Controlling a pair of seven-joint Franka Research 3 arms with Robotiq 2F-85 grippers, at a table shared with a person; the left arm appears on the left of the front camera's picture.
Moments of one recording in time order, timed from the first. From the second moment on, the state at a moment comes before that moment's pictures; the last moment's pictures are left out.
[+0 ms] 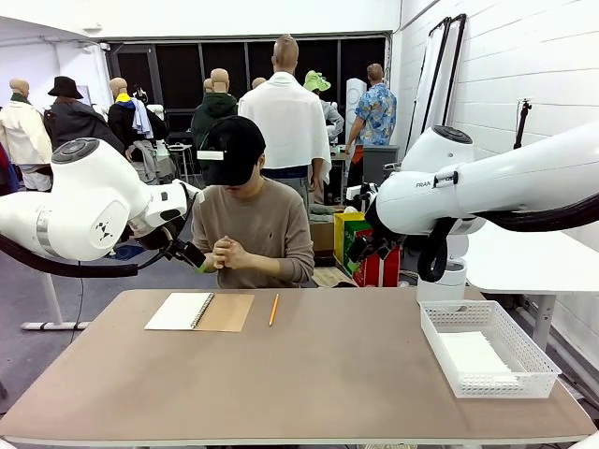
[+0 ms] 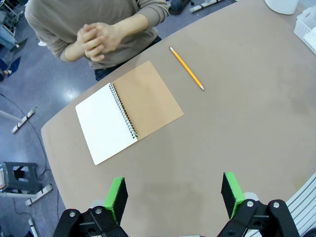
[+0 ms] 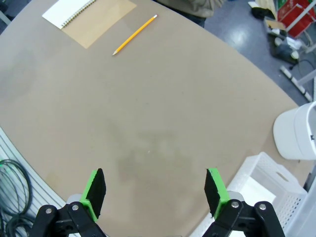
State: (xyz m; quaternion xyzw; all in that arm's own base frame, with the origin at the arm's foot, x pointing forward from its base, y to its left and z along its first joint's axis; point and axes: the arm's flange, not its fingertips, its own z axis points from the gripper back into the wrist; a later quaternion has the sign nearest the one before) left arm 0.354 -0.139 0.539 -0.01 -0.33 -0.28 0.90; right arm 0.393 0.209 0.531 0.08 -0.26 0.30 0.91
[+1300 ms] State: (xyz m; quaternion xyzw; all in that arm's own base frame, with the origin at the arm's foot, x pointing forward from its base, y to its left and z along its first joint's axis) left arm 0.354 -0.139 0.539 -0.01 -0.33 -0.28 0.90; right arm 0.393 0.209 0.531 0.08 -0.26 0.30 0.91
